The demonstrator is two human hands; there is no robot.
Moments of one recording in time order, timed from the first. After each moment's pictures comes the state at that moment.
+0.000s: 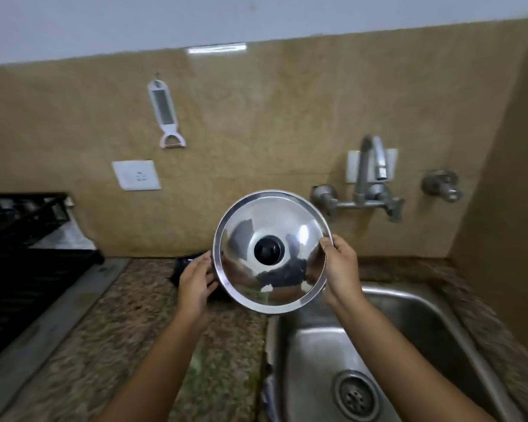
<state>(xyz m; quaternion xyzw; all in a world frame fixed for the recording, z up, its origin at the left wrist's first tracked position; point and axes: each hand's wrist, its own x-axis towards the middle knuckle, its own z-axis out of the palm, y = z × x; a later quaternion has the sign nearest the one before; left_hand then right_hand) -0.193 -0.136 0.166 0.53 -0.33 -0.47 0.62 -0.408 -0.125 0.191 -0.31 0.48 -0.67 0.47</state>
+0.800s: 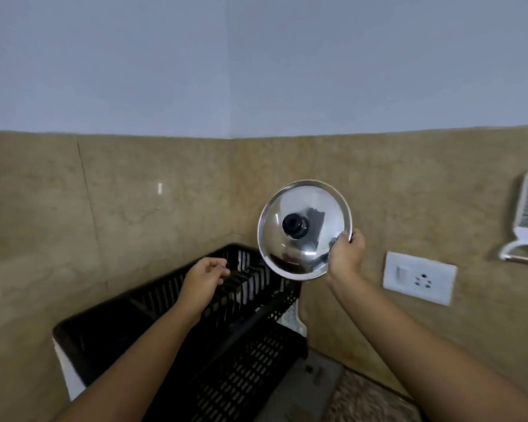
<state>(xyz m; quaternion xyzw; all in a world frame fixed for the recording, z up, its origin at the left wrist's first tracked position) 0.359 -0.223 0.287 0.69 -0.37 -0.18 0.60 0.183 -0.372 0.314 -0.40 0.39 -0.68 0.48</state>
